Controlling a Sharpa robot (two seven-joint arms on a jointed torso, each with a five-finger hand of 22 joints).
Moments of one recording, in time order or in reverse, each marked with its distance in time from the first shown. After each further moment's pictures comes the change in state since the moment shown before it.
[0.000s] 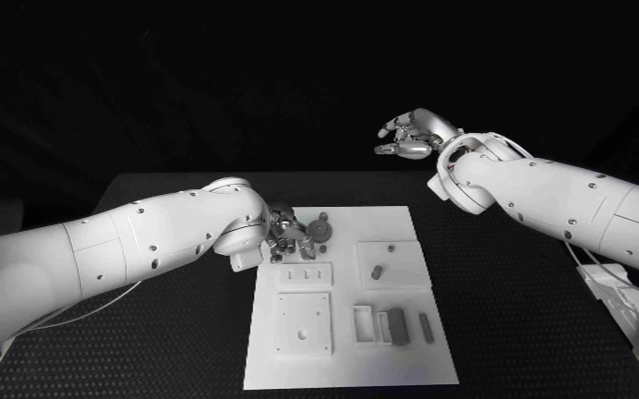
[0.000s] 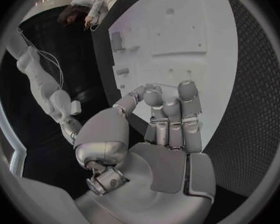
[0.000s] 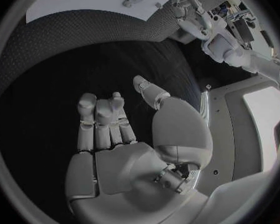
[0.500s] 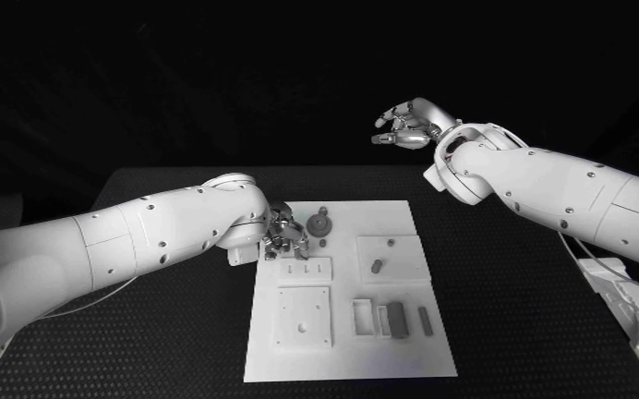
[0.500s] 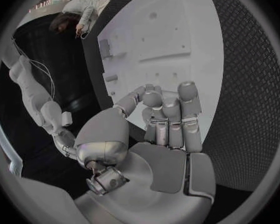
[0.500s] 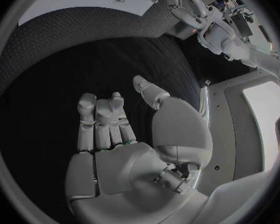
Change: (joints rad) left arm 0.000 0.030 -0.022 -0.045 -0.048 0.062 -0.028; left_hand -0.011 0.011 0.004 0.003 0.000 0.001 -0.001 0.000 0.000 0.010 -0.007 0.017 0.001 0.013 -0.005 0.014 0.004 0.000 0.006 -0.006 0.027 0.000; right arm 0.000 0.013 0.015 -0.008 0.030 0.004 0.009; right_hand 0.004 0.004 -0.008 -0.003 0.000 -0.004 0.003 0.000 -0.001 -0.004 0.004 0.000 -0.002 -0.003 0.003 0.000 0.000 0.000 -0.002 0.002 0.000 0.000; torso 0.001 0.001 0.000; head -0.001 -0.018
